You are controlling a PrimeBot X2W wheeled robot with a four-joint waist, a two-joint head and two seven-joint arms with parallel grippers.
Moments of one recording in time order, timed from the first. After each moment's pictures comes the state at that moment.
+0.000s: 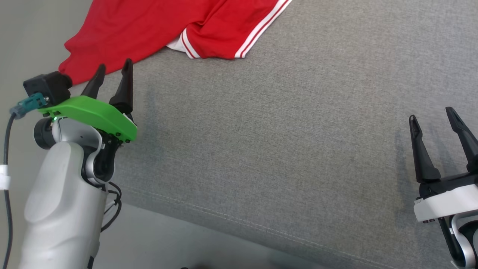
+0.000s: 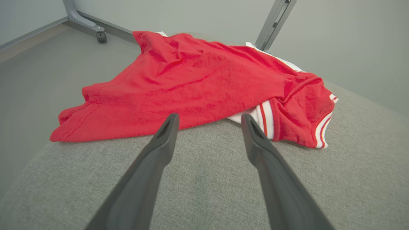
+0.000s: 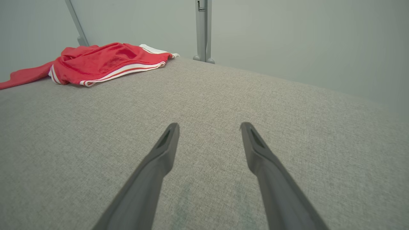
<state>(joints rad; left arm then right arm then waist) -0.59 0.11 -0.22 0.44 -0.68 -0.09 -0.02 0.11 -0.36 0.11 -0.32 0.17 -0.12 -0.06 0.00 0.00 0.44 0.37</state>
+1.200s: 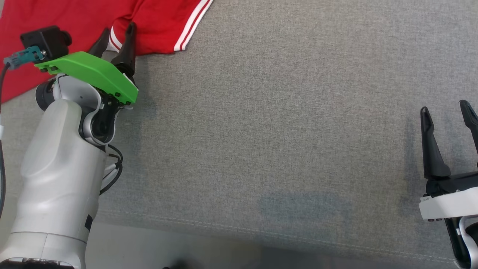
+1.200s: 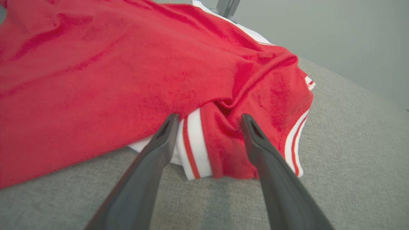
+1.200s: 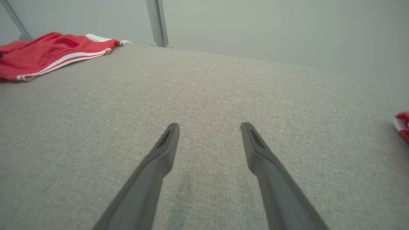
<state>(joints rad) -0.83 0.11 -0.30 0.66 -0.79 -0.12 -0.01 0.12 -0.32 0.06 -0.42 0.16 -0.12 -0.03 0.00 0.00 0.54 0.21</state>
